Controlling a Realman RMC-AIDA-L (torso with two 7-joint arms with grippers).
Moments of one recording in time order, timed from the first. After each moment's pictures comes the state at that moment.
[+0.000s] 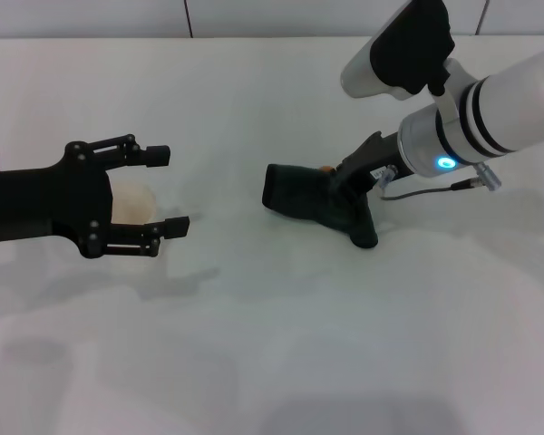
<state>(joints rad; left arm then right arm) -0.80 -2.06 2.85 -0.73 -0.28 1.99 -0.85 0.73 2.02 -1.73 -1.01 -2.23 -0.92 2.48</state>
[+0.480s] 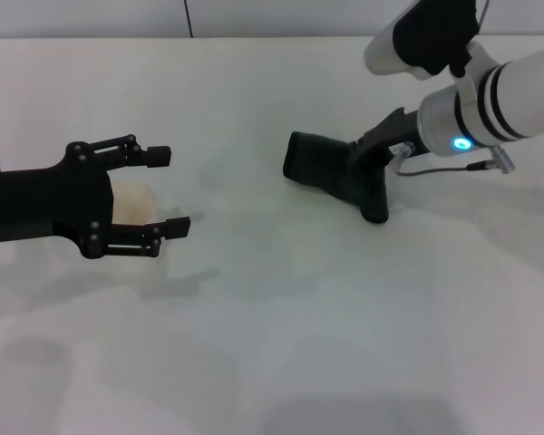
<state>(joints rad) -0.80 -2.06 2.85 -0.73 -0.28 1.99 -0.85 0.73 2.02 -1.68 -0.97 -2.28 -0.84 2.48</state>
